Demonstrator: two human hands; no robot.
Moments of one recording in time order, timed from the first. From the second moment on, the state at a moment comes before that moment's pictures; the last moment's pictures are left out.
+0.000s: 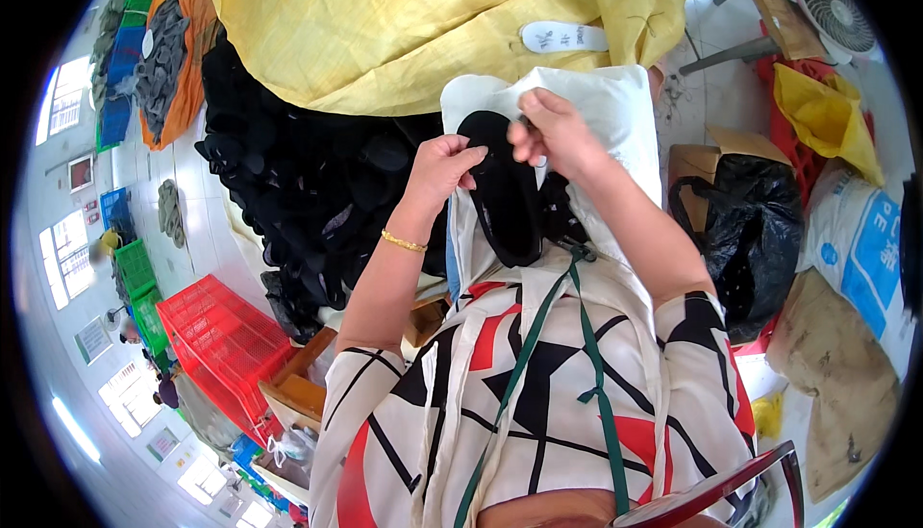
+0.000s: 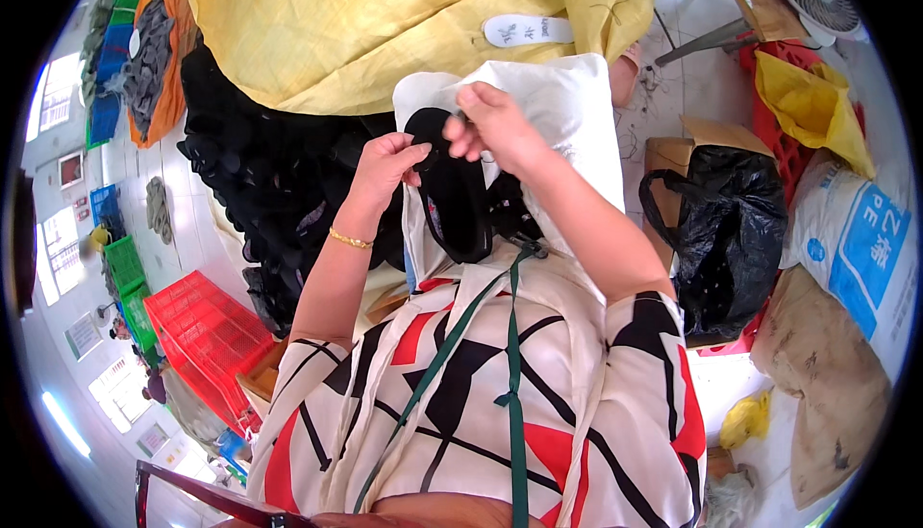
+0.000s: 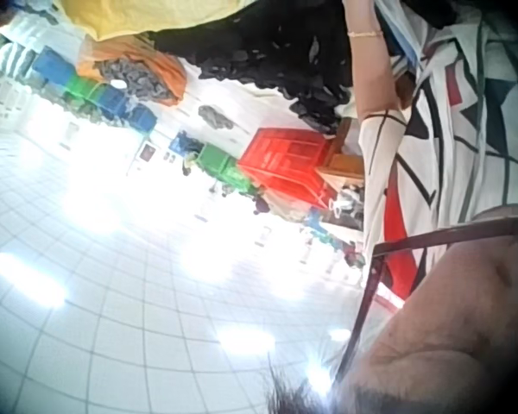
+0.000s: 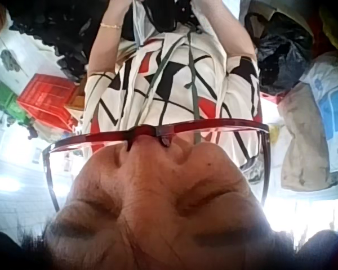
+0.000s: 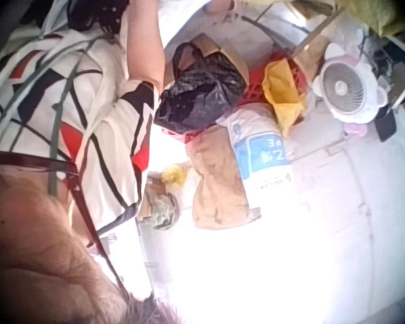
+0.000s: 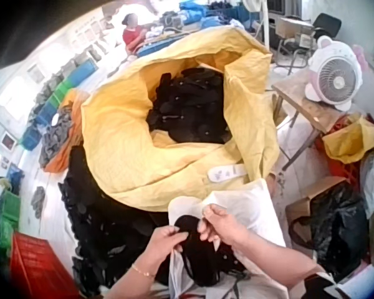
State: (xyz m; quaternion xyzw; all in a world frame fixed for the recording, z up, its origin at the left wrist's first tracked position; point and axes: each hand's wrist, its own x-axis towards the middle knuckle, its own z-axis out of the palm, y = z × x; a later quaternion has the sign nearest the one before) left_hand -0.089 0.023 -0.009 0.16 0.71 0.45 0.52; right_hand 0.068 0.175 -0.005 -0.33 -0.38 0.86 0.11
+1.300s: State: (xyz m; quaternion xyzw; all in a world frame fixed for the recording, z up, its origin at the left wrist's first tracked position) left_hand -0.053 0.022 0.014 0.56 0.81 0.14 0.10; right_hand 0.037 0.143 0.005 -0.30 -0.18 0.91 0.24
